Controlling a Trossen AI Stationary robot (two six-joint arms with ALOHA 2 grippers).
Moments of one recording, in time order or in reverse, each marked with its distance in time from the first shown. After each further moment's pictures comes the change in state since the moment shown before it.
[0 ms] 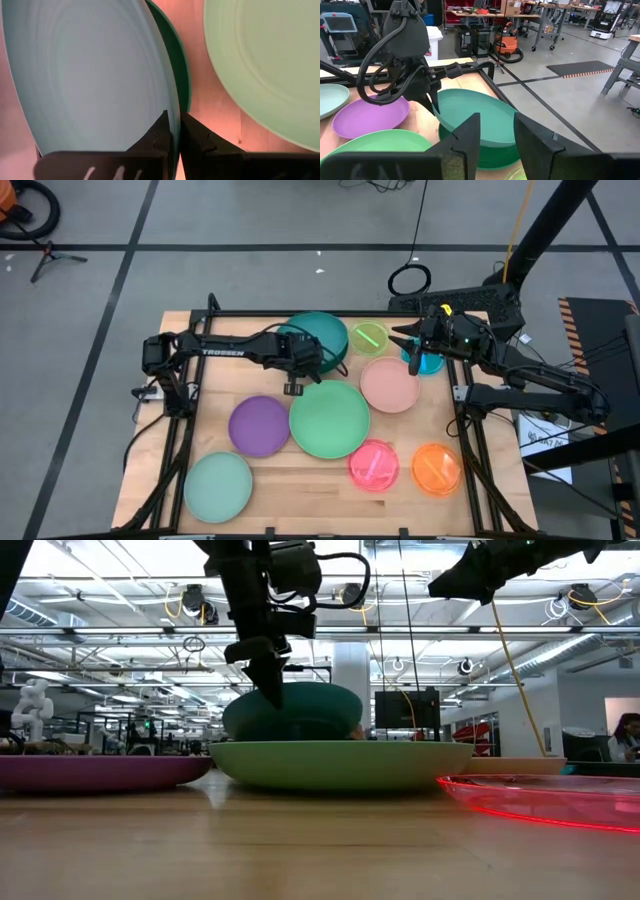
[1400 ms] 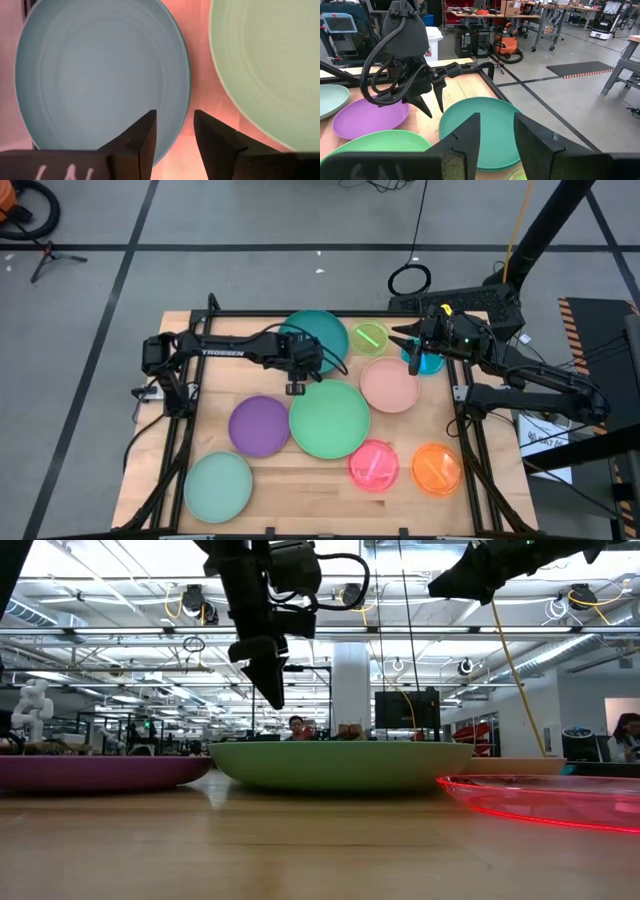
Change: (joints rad) left arm -0.010 -0.001 0.001 -0.008 -0.002 -0.072; right arm 0.000 0.000 0.000 0.002 0.000 0.000
